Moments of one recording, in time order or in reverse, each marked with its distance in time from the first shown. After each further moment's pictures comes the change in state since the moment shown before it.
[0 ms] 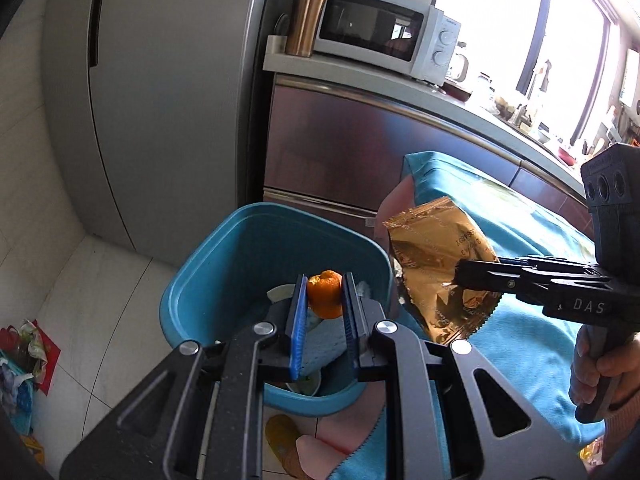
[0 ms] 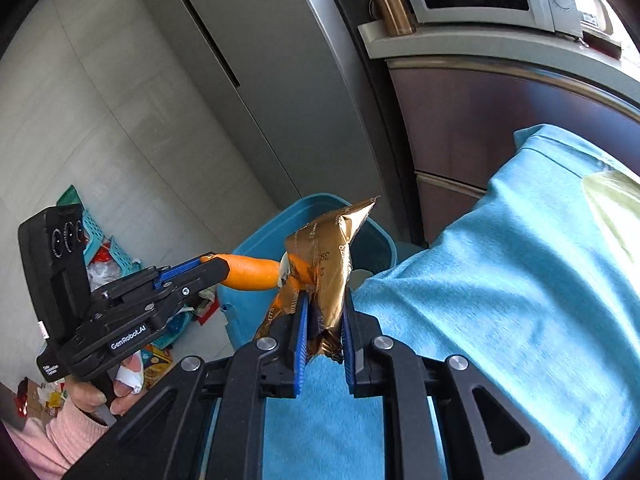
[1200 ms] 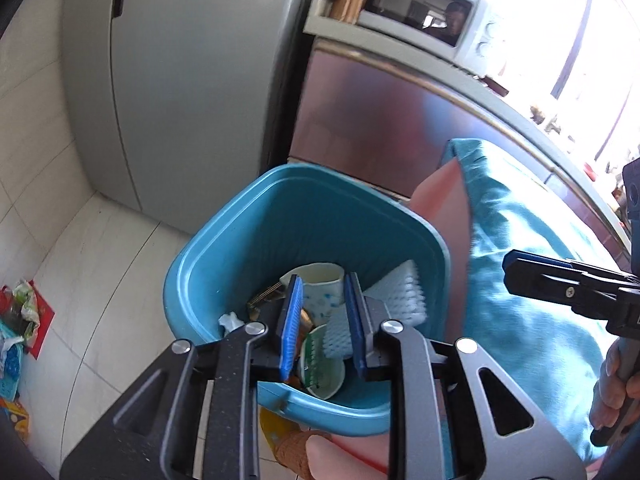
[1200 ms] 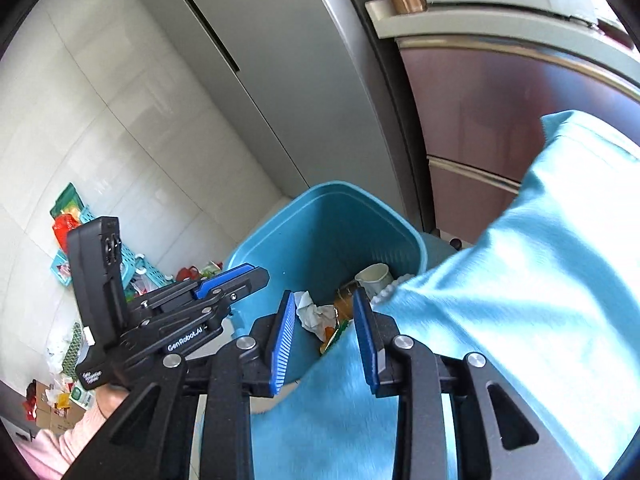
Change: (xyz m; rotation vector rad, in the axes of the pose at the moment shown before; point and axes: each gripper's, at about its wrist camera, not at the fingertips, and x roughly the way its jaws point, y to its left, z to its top) left arm 0.050 0.027 -0.015 -0.097 0.057 0.023; right arm 0.018 0.011 0.006 0.022 0.031 0.028
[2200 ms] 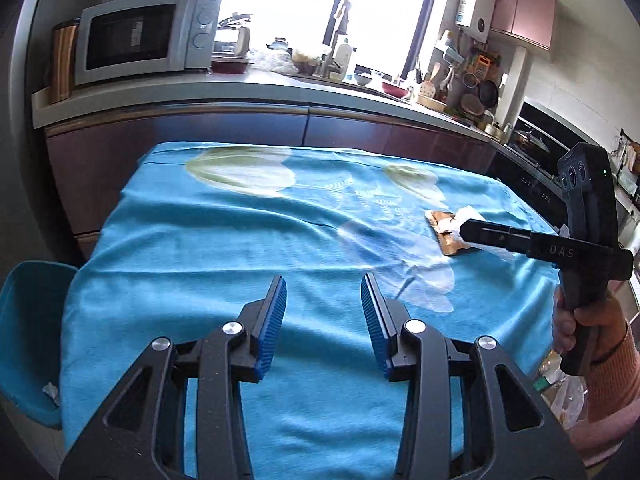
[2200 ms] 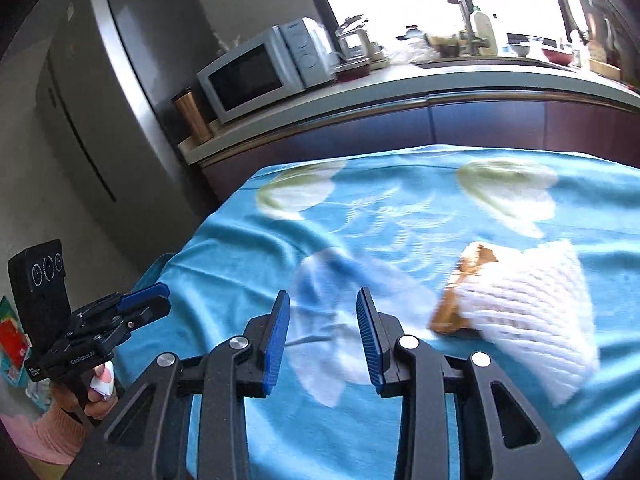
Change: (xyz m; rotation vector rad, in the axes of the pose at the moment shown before) left arm -0.067 -0.276 -0.072 0.494 -0.001 -0.525; right arm -0.271 -0.130 -0.189 0.332 -0.394 -0.471
